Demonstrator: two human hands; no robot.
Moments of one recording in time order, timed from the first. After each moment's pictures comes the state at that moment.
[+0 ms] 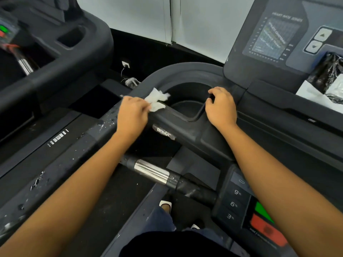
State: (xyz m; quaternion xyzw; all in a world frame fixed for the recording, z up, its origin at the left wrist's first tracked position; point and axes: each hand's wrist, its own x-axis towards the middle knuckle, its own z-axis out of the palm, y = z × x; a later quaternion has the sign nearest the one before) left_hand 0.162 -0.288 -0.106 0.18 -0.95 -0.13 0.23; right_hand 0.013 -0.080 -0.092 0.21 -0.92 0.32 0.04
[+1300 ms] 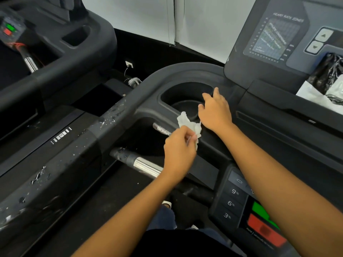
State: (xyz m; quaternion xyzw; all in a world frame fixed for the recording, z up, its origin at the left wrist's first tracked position) left_hand 0.182 -0.125 -0.106 0.27 -0.84 -0.44 0.20; right_hand 0.027 -0.085 -0.088 0.27 -0.95 0.17 -0.04
